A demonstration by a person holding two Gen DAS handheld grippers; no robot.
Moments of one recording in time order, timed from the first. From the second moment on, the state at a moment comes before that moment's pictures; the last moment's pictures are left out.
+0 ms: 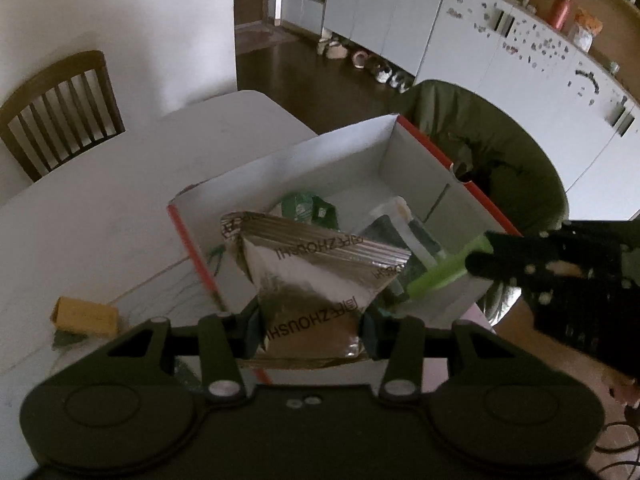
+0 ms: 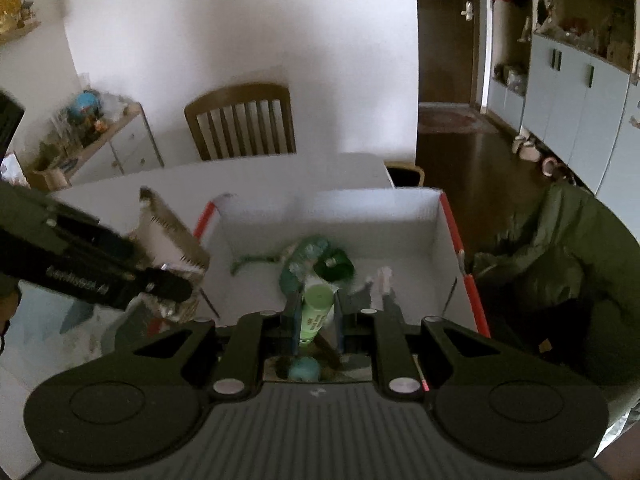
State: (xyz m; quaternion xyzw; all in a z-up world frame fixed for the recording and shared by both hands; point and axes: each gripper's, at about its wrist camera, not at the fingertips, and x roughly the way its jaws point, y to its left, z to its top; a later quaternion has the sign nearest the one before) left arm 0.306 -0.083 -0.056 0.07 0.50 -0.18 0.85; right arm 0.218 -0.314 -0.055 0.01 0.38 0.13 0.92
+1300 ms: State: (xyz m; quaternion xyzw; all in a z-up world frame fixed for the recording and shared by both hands) left arm 0.390 -0.134 -0.145 0.12 0.58 -0.13 0.80; right arm 0.280 -0.310 -0.120 -0.04 0.44 0.17 0.88
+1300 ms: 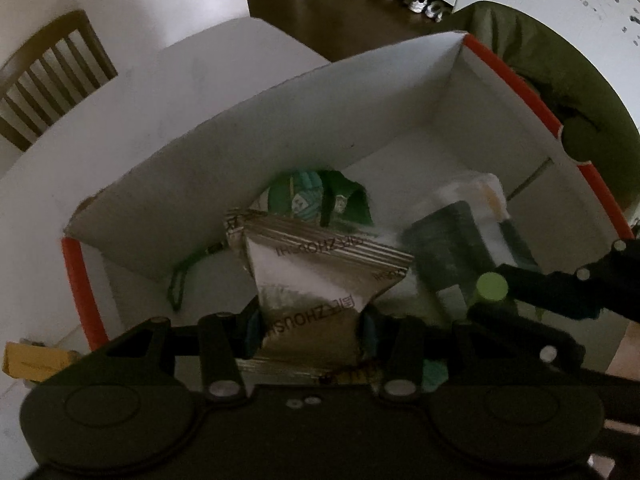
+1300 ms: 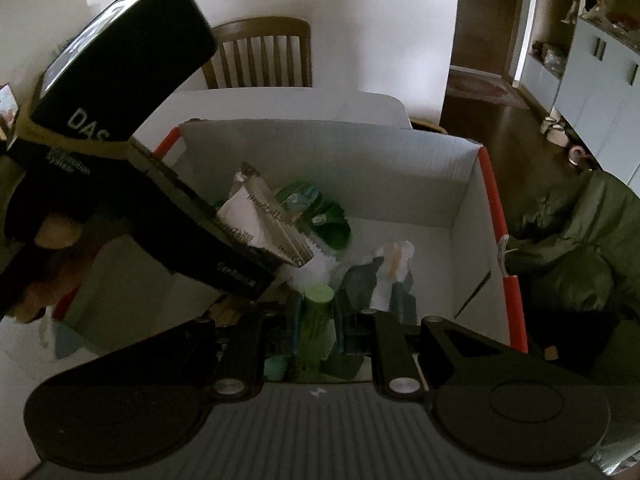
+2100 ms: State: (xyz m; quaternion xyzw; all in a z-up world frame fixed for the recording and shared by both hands) left arm 0.368 -0.134 -0.143 0.13 0.56 -0.14 0.80; right arm 0.282 -0.335 -0.115 0.00 0.44 0.14 0.88
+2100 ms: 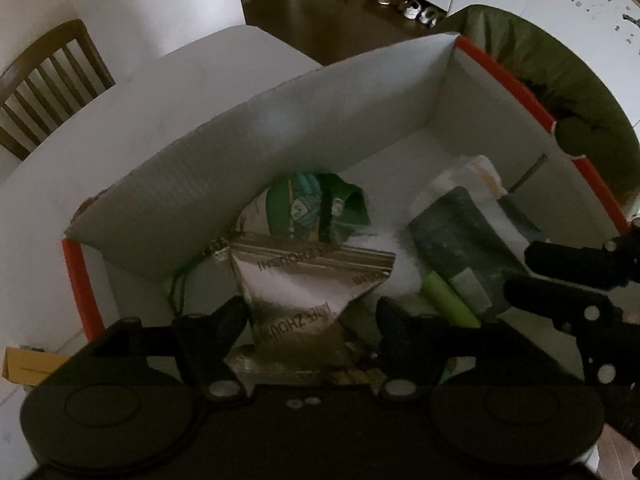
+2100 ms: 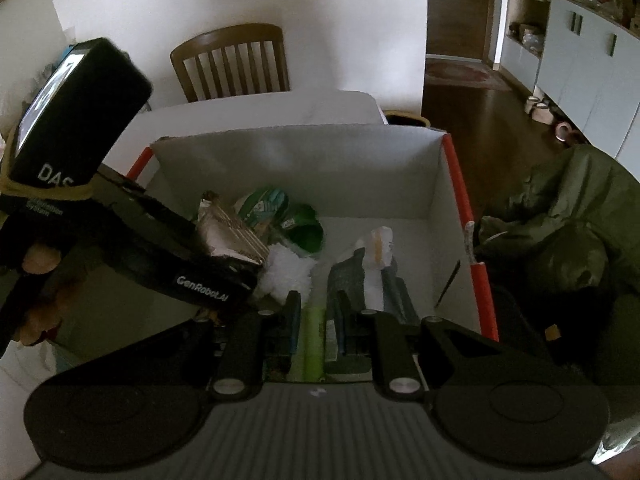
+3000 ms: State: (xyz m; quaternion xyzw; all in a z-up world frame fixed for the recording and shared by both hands) left arm 0.291 -0.080 -0.050 0.08 0.46 -0.18 0.87; right arm 0.222 -0.316 -0.053 0.03 0.39 0.16 0.91
